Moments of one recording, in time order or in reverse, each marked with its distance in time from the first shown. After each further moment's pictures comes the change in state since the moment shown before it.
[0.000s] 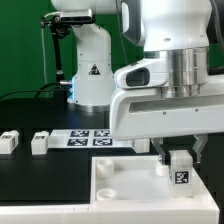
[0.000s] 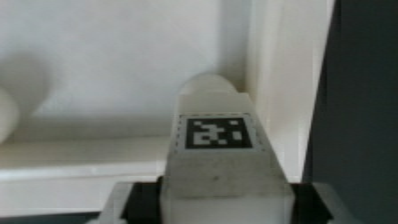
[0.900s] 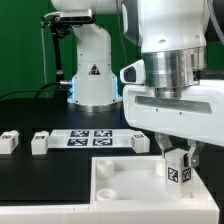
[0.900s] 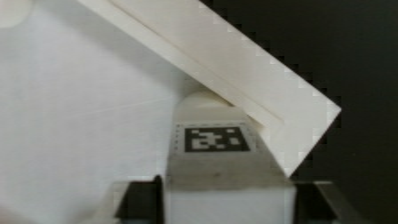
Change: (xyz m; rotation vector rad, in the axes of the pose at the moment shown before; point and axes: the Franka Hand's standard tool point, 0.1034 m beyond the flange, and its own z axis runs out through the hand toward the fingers) arm -0.004 -0.001 0.000 0.018 -0.025 0.799
